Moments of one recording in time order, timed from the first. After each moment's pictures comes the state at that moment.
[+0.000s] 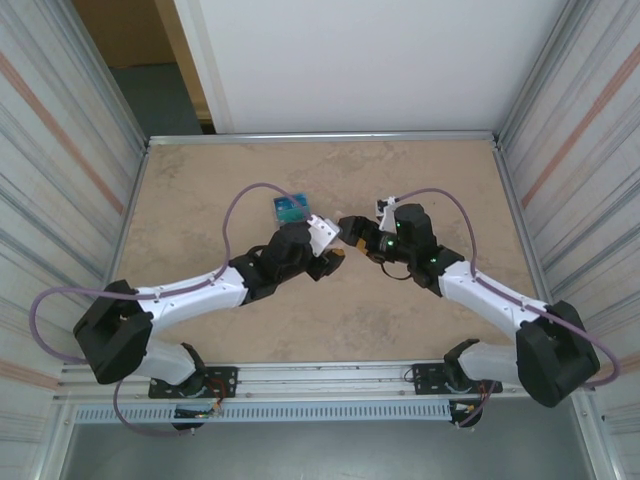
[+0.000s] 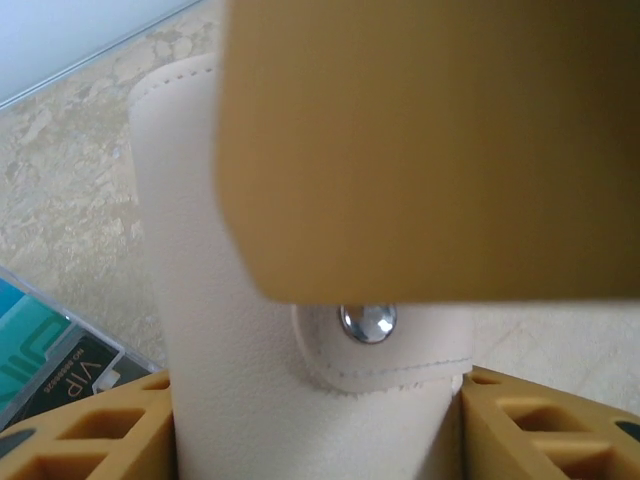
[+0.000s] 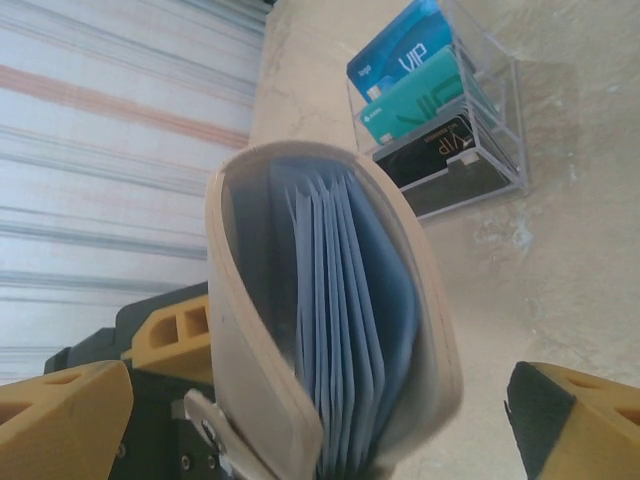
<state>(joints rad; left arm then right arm) -0.91 1.39 0.81 0.07 -0.11 0.02 0.55 1.24 0.68 0.14 -0.43 0.99</state>
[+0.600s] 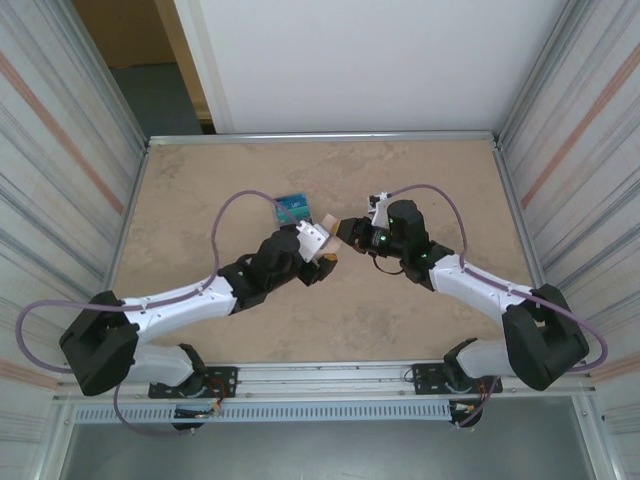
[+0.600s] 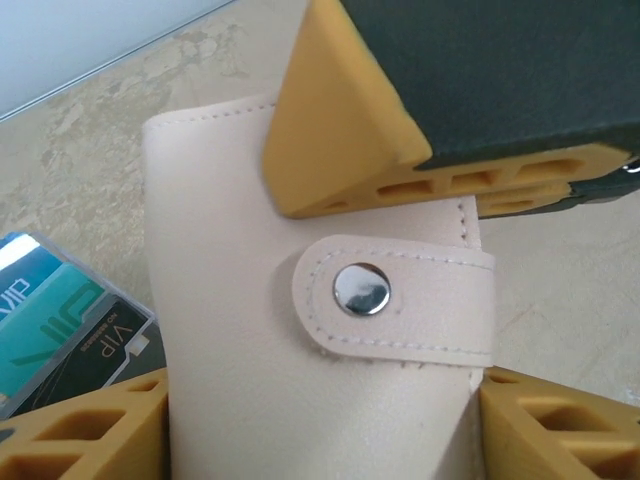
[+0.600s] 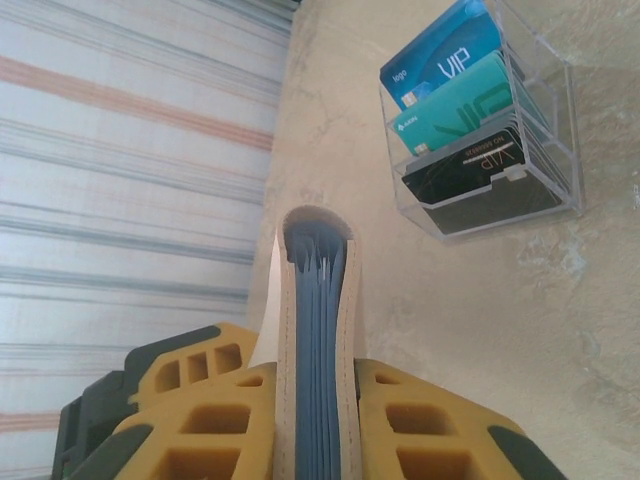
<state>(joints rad) -0.91 1.30 0.72 0.10 -0.14 0.02 0.56 1.32 0.70 0.25 -0.45 1.02</state>
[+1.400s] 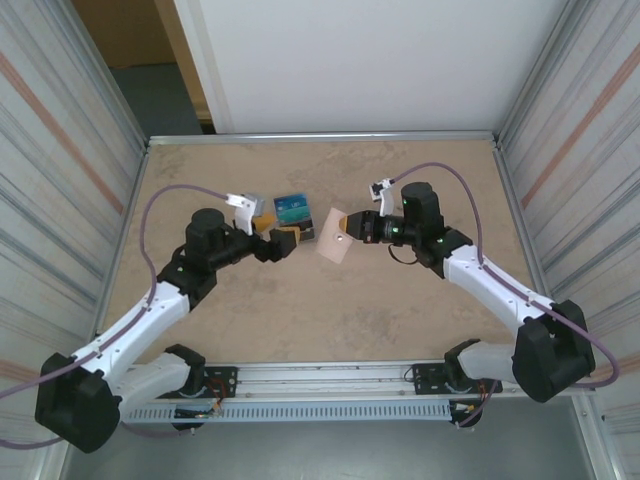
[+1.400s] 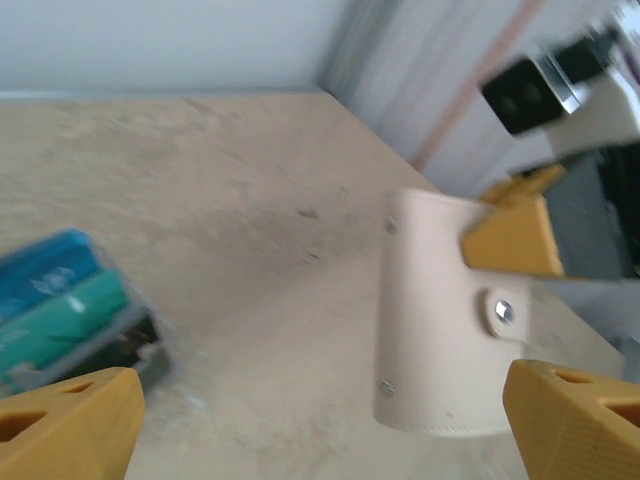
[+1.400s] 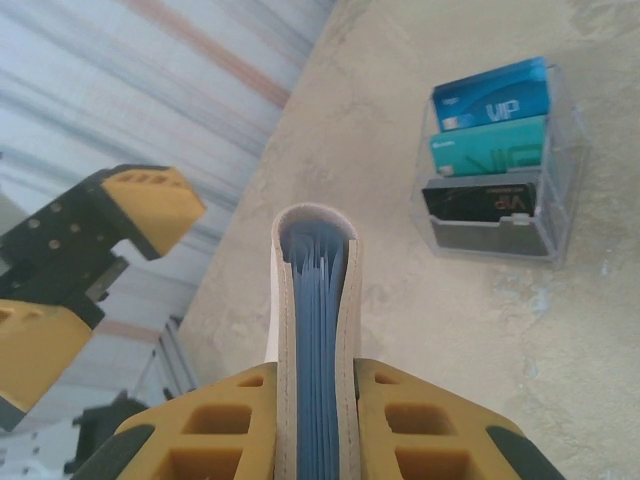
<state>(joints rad) -0.47 1.01 0.66 0.05 0.46 -0.29 0.48 1.25 0.86 -0.05 -0.63 0.60</state>
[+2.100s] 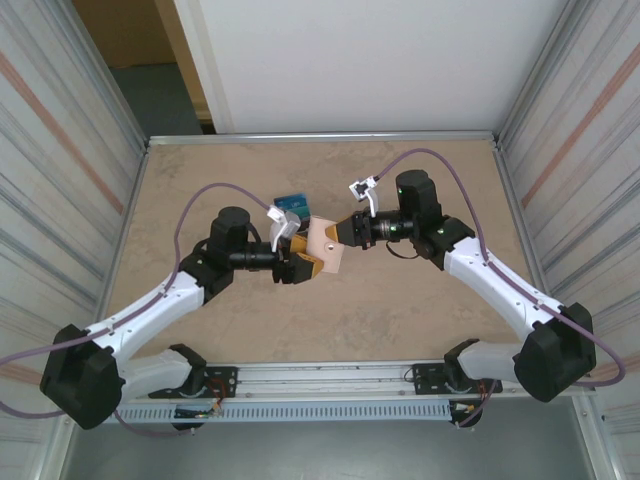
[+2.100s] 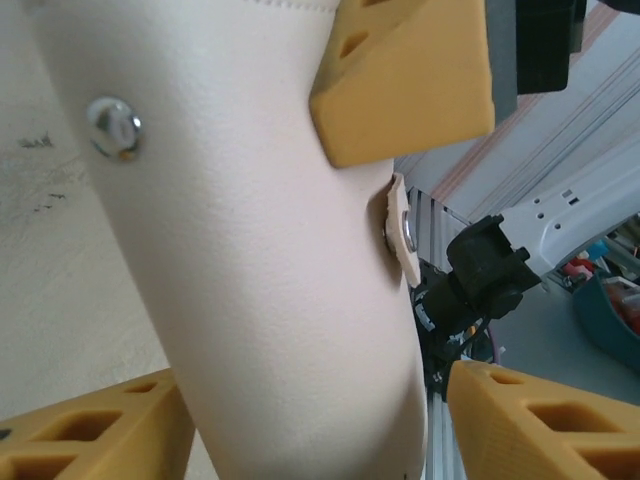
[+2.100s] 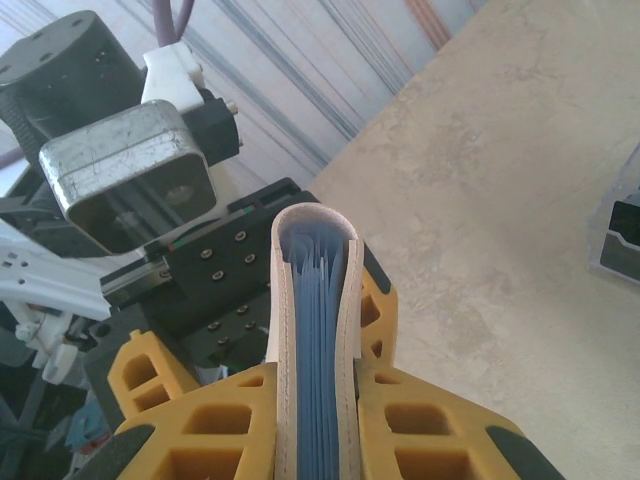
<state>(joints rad) -0.59 1.13 0.71 0.05 0.82 -0.20 0.53 1.26 1.00 -0.19 -0.87 0.38</state>
